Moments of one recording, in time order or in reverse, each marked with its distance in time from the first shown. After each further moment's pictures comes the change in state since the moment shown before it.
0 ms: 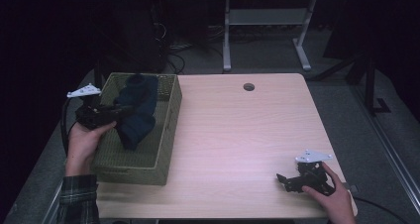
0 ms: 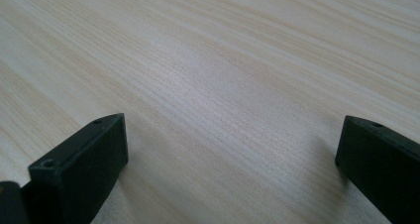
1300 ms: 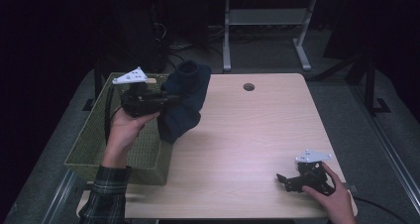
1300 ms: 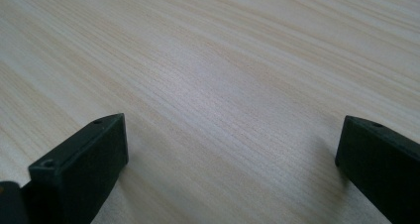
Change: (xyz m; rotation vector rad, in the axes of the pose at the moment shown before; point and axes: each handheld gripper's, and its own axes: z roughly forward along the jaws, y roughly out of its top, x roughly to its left) left arm -0.098 0.055 0.059 -0.050 -0.240 0.172; right arm 0.000 0.000 0.000 -0.001 0.002 0.002
